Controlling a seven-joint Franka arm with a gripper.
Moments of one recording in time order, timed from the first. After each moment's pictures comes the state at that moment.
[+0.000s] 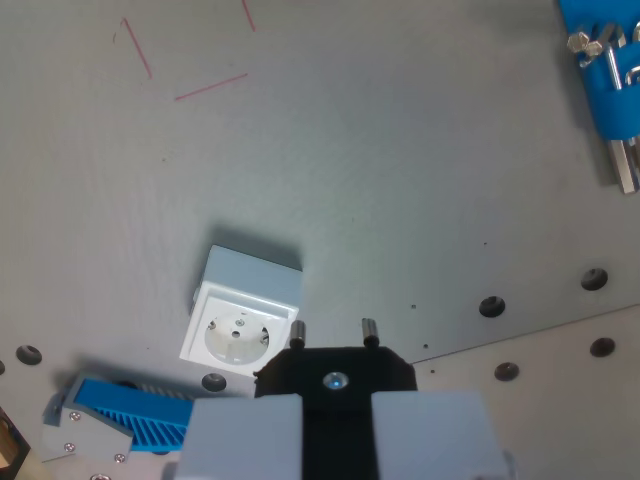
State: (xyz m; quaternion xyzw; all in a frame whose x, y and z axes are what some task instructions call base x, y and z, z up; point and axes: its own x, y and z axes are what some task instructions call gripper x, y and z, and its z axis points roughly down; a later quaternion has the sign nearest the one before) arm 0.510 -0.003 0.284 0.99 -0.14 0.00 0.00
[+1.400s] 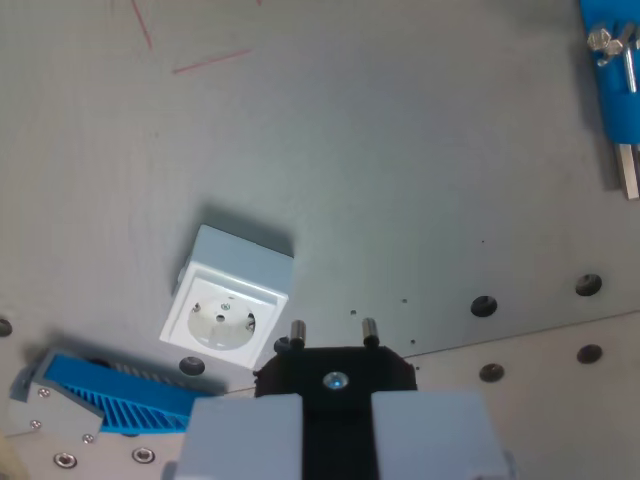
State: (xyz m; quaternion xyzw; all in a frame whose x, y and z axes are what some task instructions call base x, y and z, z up) arm 0.502 0.004 0.271 1.00 -0.09 -0.01 0.01
